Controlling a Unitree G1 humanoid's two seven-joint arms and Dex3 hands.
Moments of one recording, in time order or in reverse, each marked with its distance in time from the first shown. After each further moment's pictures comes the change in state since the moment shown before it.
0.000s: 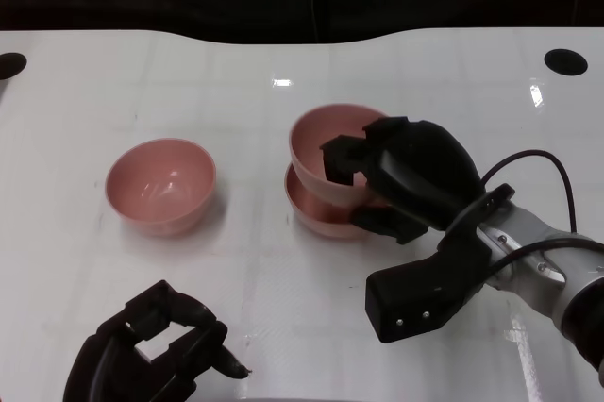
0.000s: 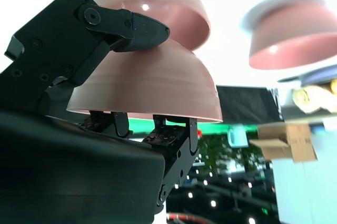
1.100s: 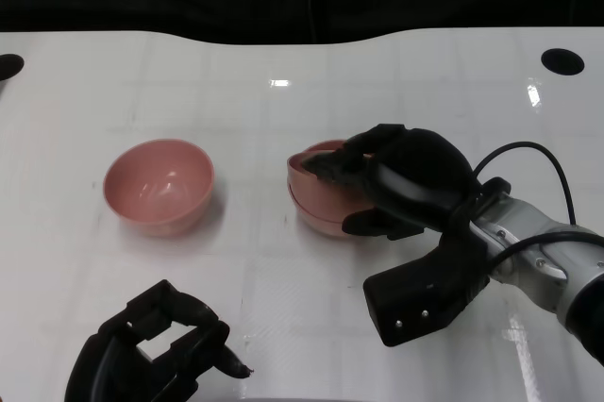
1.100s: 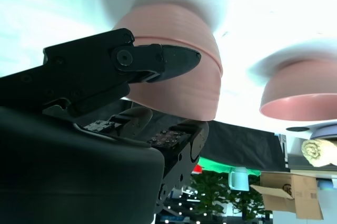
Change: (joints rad) left arm 0.002 -0.002 -0.003 -0.007 0.002 -0.001 0.000; right arm 0.018 -0.057 0.047 -0.169 -0.048 0.111 0.184
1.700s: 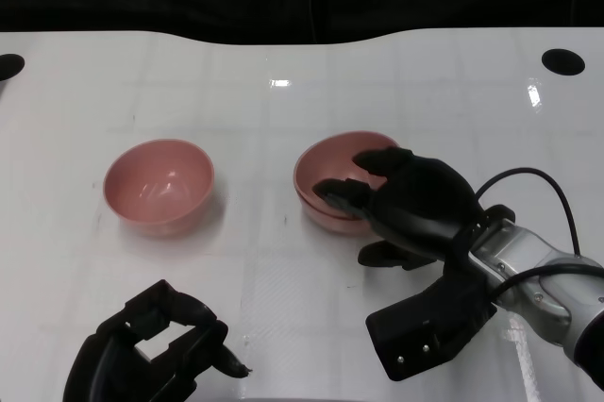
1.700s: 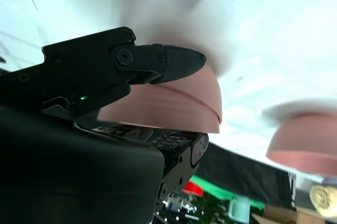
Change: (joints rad) left arm 0.000 0.000 0.004 0.000 -0.001 0.000 0.002; right arm 0.074 -0.009 0.052 -0.029 -0.063 0.128 0.070
